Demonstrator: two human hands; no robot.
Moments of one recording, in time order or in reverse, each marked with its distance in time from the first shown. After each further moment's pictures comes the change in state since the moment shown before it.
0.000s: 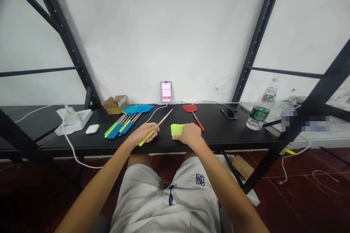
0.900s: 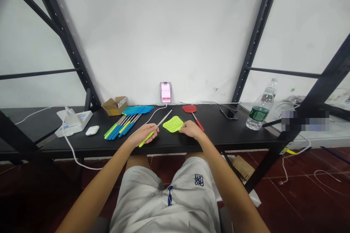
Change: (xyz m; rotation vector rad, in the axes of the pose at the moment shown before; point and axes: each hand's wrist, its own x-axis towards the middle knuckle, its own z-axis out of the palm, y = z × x) left_hand 0.000 0.002 0.005 0.008 0.010 0.003; right_hand 0.043 0.044 0.025 0.656 -0.064 -0.063
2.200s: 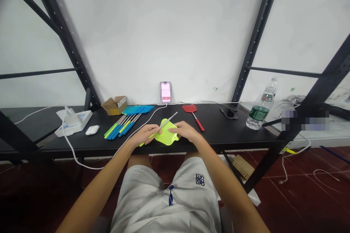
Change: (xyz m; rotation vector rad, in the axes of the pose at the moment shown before) left_hand -0.002 -0.003 -0.002 0.152 -0.118 0.139; right_hand -0.016 -0.029 0.015 0.595 -0.340 -0.180
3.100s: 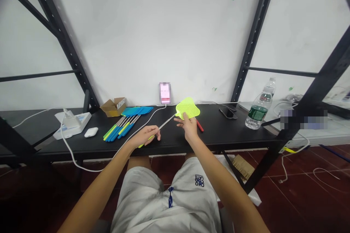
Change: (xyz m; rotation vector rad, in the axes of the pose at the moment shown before) left_hand 0.003 0.002 0.001 0.059 -0.007 0.018; right_hand 0.018 0.003 0.007 0.612 0.711 -0.345
